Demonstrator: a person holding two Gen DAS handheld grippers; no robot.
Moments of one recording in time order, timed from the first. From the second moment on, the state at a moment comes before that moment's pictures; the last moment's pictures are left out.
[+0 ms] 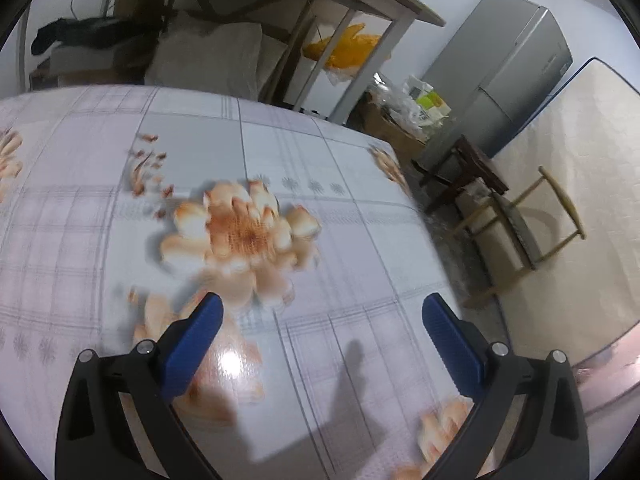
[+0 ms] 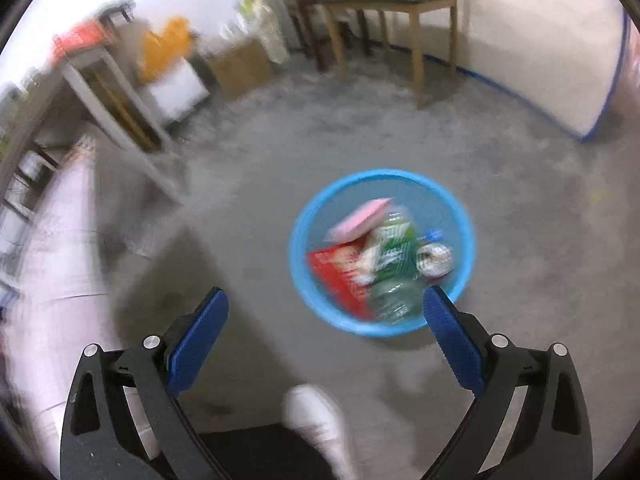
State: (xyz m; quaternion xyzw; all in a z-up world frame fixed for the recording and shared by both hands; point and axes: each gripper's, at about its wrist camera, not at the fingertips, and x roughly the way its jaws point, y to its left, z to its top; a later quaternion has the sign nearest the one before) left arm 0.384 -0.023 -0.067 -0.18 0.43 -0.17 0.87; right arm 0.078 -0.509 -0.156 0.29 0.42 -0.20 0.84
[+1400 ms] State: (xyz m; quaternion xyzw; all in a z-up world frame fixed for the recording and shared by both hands) left arm 0.114 0.126 -0.074 -0.05 0.44 -0.09 0.89; right arm 0.060 -0.409 -0.188 0.69 0.30 0.10 0.65
